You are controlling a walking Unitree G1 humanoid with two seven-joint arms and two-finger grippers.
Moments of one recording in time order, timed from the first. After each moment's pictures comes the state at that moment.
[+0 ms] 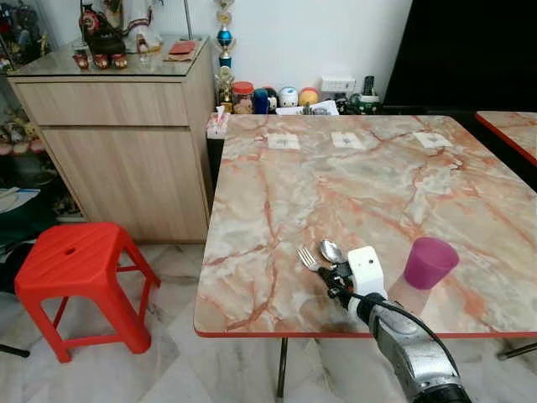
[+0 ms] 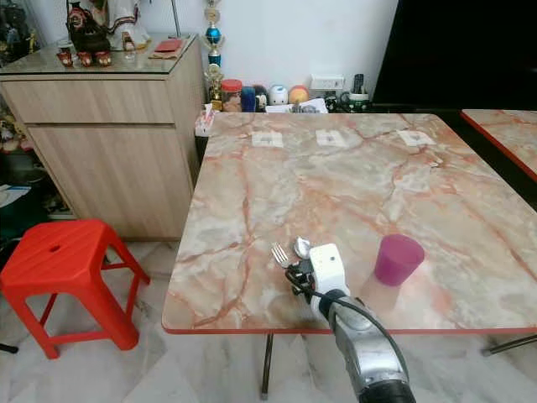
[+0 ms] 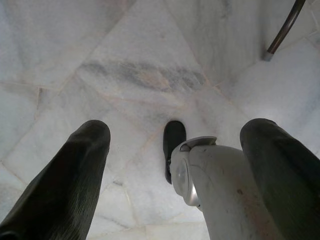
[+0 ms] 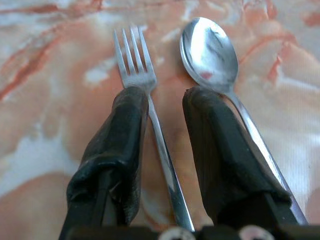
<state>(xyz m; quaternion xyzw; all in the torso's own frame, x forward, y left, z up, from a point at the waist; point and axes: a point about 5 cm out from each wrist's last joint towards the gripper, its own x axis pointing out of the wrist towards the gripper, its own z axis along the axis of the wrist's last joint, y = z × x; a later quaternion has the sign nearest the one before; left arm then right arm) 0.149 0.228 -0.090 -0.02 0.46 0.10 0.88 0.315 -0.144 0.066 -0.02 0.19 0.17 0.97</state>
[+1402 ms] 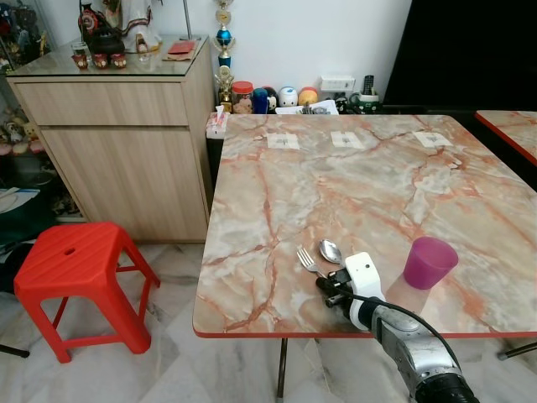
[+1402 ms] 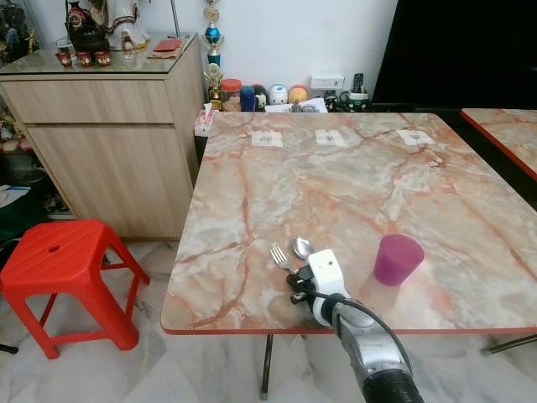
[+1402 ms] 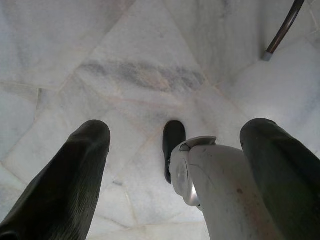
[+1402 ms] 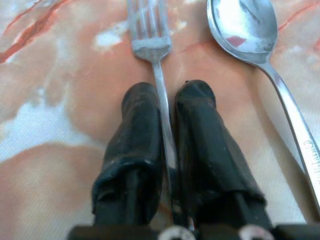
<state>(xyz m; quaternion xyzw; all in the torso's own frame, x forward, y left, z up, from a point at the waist) 0.149 0.228 -0.090 -0.02 0.46 0.10 0.88 0.318 -0.145 0.054 -0.02 0.23 0.22 0.95</state>
